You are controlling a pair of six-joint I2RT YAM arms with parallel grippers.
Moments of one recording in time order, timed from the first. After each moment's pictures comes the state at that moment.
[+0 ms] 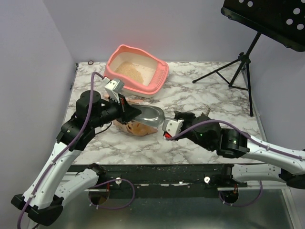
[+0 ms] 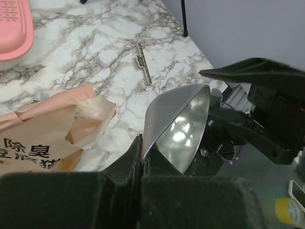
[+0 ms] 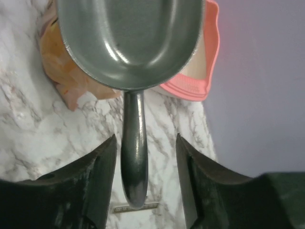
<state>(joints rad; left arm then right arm) -0.53 0.85 1.15 -0.57 0.43 -0.44 1.26 0.99 1.07 -0.47 0.43 -0.70</state>
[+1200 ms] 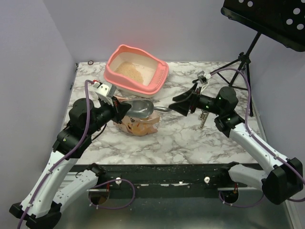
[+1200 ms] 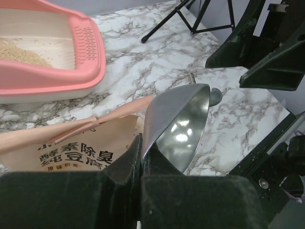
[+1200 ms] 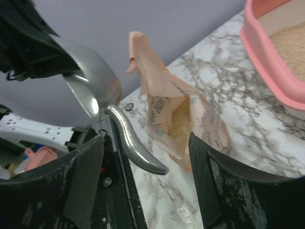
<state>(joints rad) -0.52 0.73 1.07 -0.50 0.17 -0.24 0.45 1.12 0.86 0.28 -0.73 0.49</state>
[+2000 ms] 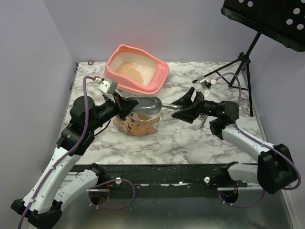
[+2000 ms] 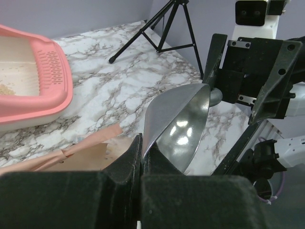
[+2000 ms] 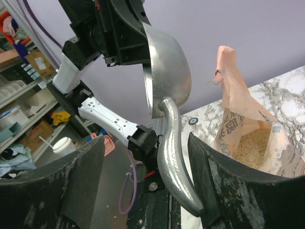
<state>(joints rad) -0.52 0.76 1.04 -0.33 0.31 -0.33 0.43 1.23 0.65 1.16 -0.99 0.99</state>
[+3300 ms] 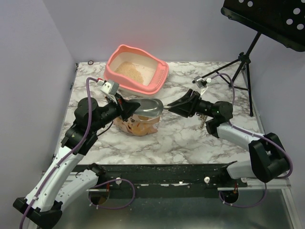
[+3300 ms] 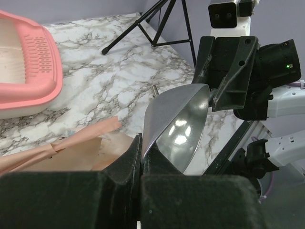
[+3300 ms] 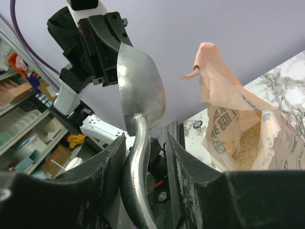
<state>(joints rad) -0.52 0.77 0.97 -0.26 0.33 -0.40 0.43 1.35 0.62 1.31 -0.92 1.12</state>
